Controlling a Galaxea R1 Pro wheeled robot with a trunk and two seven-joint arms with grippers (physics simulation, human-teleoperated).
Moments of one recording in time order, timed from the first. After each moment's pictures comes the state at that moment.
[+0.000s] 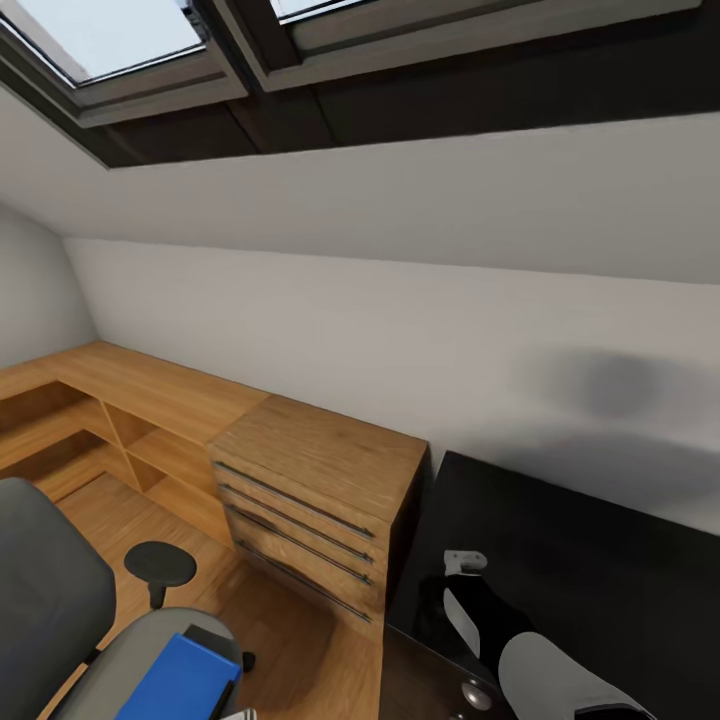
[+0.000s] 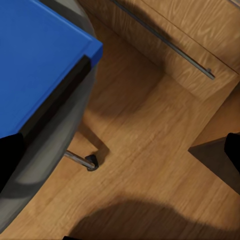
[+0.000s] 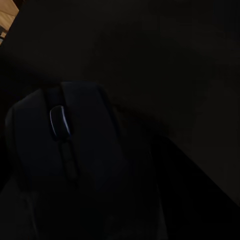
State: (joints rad) left arm -0.13 0.01 -0.32 -0.54 0.50 -0.23 0.21; right arm -0.68 0.12 0.05 -0.32 -0.09 0.32 -0.20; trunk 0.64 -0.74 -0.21
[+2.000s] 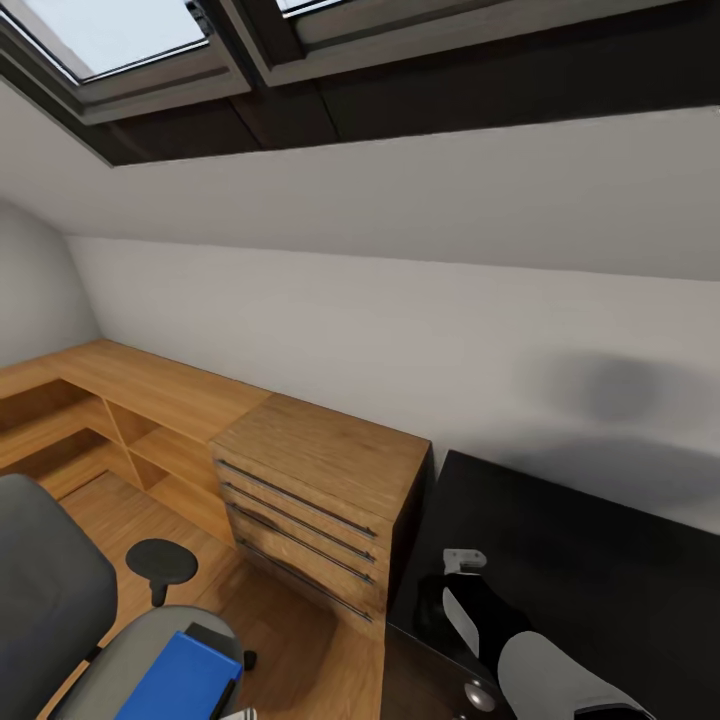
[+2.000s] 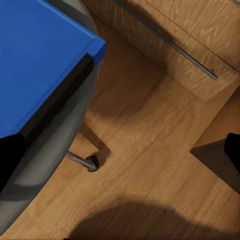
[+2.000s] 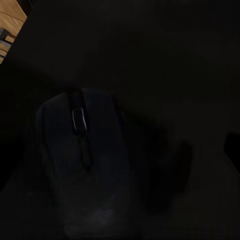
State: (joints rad) left arm -0.13 0.01 -0.32 -0.54 0.50 -0.23 0.21; right arm -0.68 0.12 0.06 -0.32 -0.10 0.31 -0.20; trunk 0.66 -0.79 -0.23
